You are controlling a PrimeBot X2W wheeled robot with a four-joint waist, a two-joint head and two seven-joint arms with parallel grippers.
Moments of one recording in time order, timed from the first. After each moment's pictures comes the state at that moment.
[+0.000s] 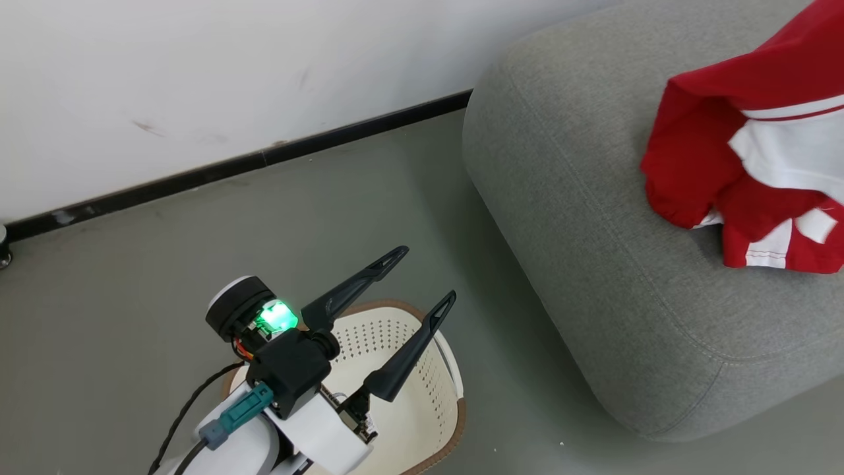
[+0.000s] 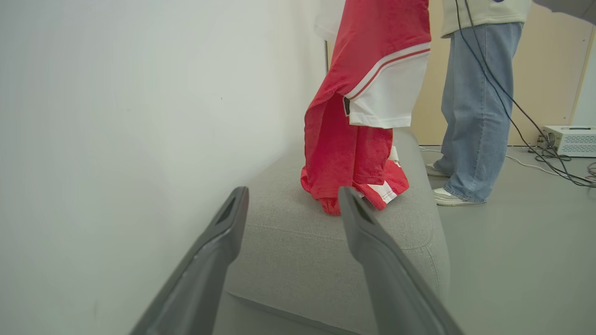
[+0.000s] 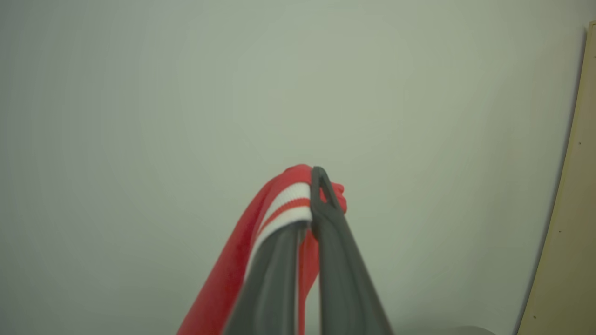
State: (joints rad) left arm -0.39 0.35 -0.65 0.04 -0.32 -0.11 -0.26; right arm -0.88 -0.63 -0.01 0.34 0.43 0.13 -0.01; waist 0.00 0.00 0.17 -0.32
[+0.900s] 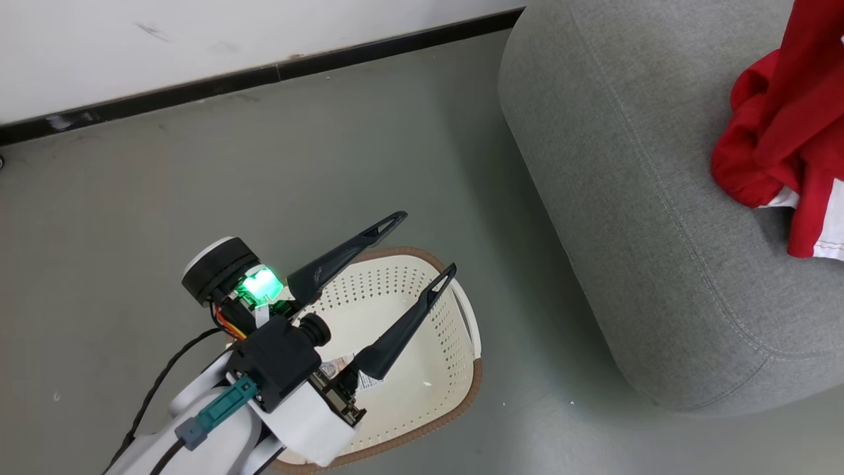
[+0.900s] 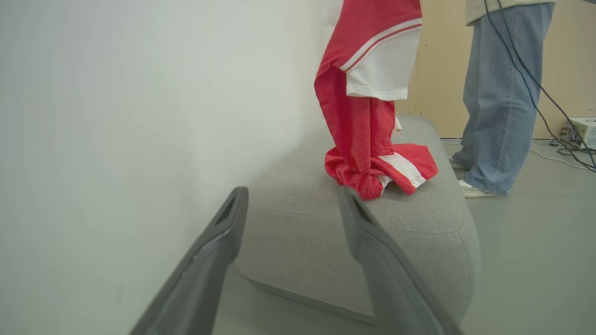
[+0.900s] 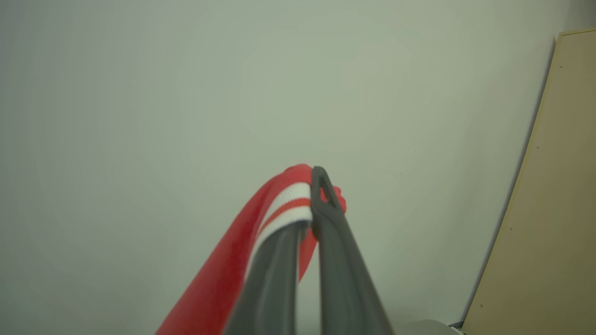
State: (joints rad) left arm -0.46 0.41 -0.65 -0.06 -0.27 -0.11 -0.25; right arm -1.15 -0.74 -0.06 0.55 0.33 0.13 0.01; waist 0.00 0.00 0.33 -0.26
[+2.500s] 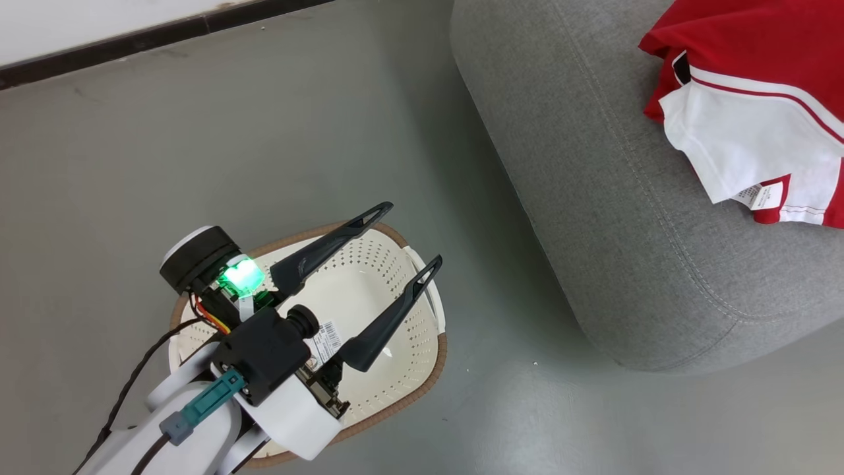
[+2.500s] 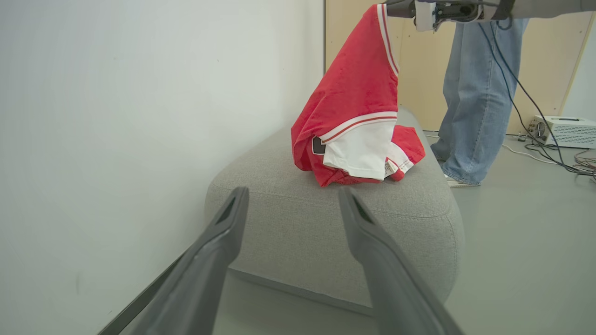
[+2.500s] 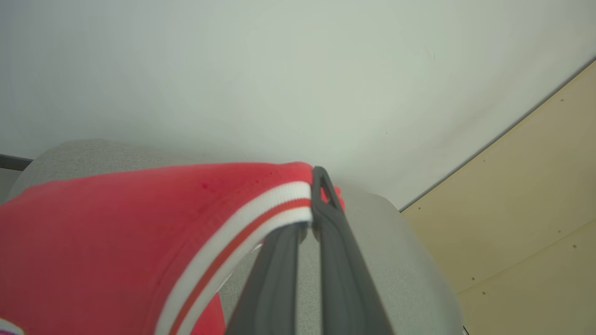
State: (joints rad) left arm -0.48 0.46 -0.64 -0.10 -0.27 -0.11 -0.19; right arm -0.96 -0.75 0.13 0.78 0.17 0.13 -0.10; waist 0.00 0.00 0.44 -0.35
